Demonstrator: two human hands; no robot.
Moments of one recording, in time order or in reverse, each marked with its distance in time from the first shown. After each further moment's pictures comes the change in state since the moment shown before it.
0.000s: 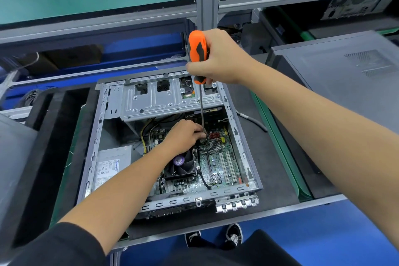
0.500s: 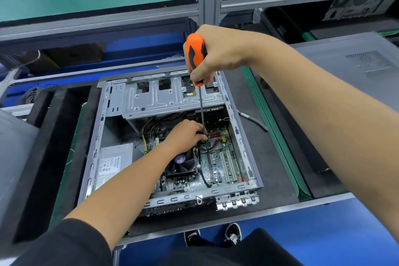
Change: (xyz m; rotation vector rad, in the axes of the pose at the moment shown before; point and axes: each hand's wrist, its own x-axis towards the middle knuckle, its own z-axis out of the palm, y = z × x) left_hand 0.000 0.004 0.001 -0.016 -0.043 -0.031; right_hand 0.018 -0.019 -0.022 -0.124 -0.417 0.121
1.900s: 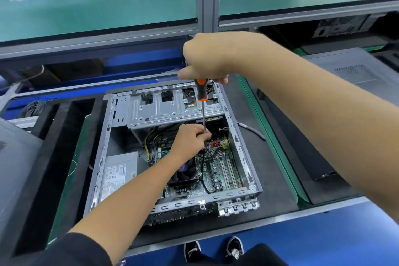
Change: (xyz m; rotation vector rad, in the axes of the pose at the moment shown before) left_hand -0.017 0.025 -0.003 -0.413 0.345 0.034; right_hand -0.002 -0.056 -0.003 -0.708 -0.001 0.173
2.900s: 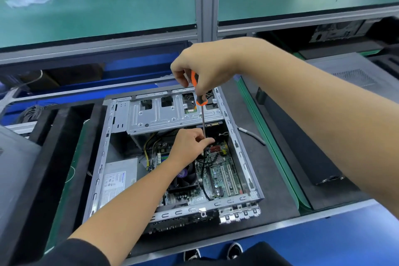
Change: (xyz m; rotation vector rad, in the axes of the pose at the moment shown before) left_hand 0.006 -0.010 -0.002 0.058 0.079 0.118; right_hand 0.001 0.006 -0.006 0.068 -0.033 -0.245
